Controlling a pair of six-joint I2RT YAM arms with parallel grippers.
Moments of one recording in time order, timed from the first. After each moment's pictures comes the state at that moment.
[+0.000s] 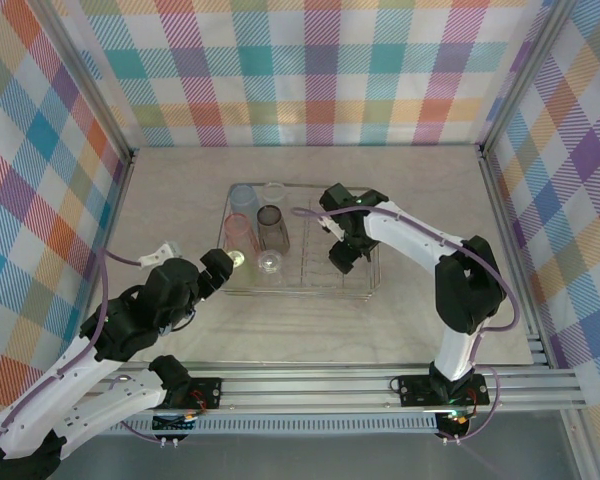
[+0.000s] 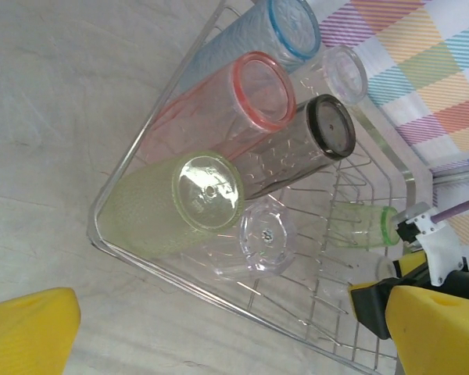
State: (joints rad) left arm -0.78 0.65 0.89 -0.94 -0.43 -1.20; right arm 0.64 1.80 1.45 -1.07 0.22 -0.15
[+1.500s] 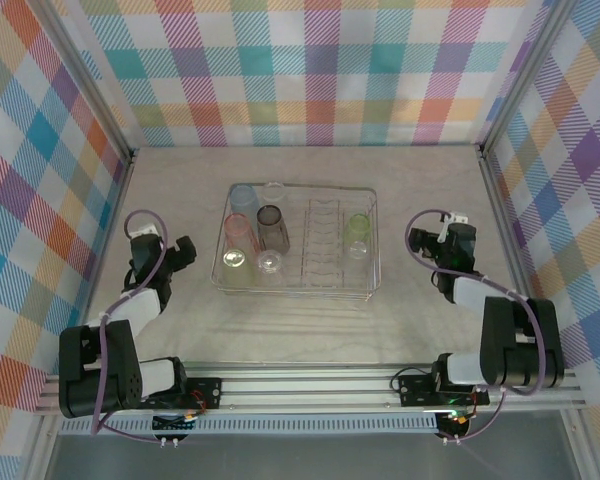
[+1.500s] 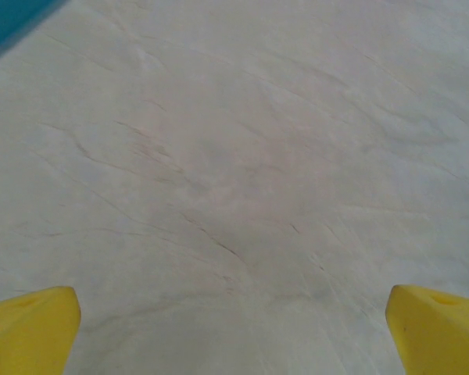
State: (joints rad) left arm 0.16 1.24 0.42 0.23 -0.06 -0.26; right arm -0.04 1.38 0.46 0.37 0.01 0.15
